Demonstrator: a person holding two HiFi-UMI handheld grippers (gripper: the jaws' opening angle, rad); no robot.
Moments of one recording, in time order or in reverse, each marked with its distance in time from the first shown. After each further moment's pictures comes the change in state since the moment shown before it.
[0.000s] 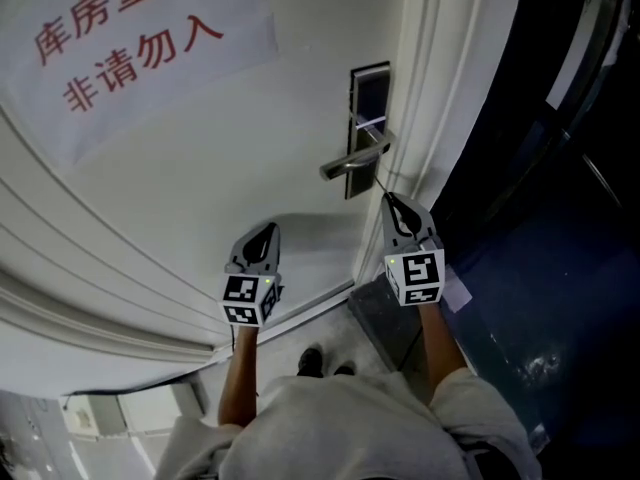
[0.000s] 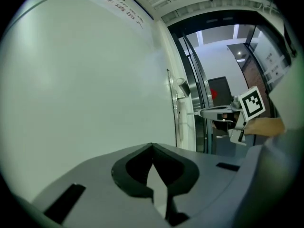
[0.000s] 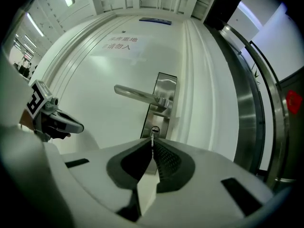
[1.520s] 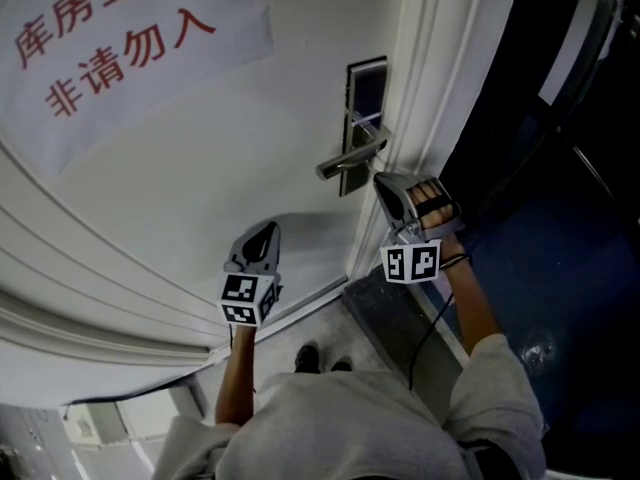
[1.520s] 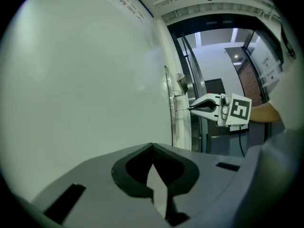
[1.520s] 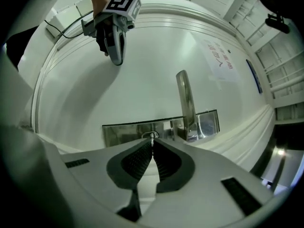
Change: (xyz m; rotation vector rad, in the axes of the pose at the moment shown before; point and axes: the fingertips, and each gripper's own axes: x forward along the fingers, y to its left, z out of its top) left arm 0.012 -0.004 -0.008 -0.008 0.009 -0.067; right arm 0.033 0.008 -0.004 -1.196 0.022 0.020
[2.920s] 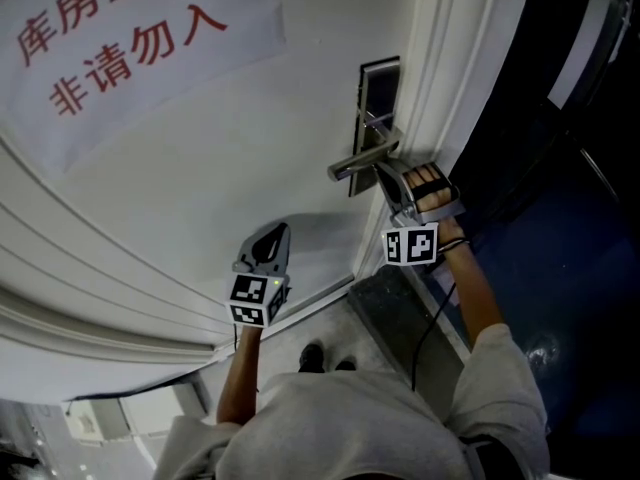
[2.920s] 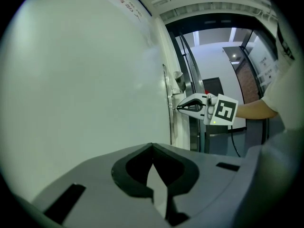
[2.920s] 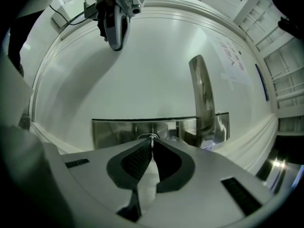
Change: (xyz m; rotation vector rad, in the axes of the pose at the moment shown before) left arm 0.002 -0.003 -0.003 0.012 0.014 -0.025; right arm 0.040 0.001 -0.003 -0.089 0.021 -0.004
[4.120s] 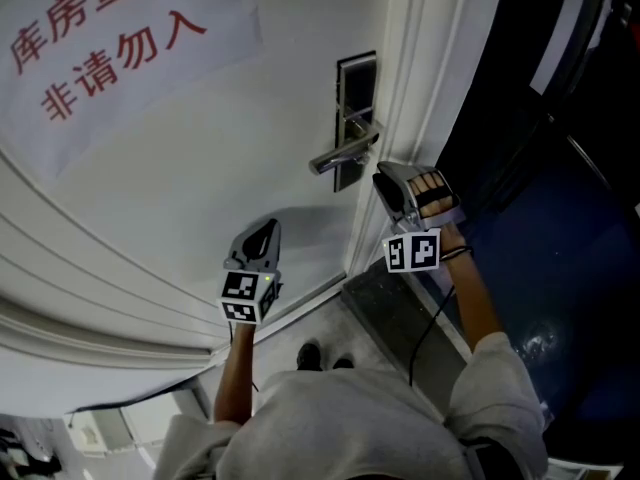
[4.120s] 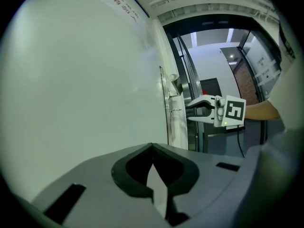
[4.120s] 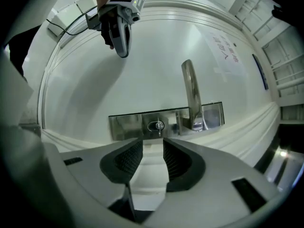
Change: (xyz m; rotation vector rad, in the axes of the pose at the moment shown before) left arm 0.000 -0.007 0.009 0.018 -0.017 -0.018; right arm -0.041 0.009 -0.017 0.068 0.046 0.062
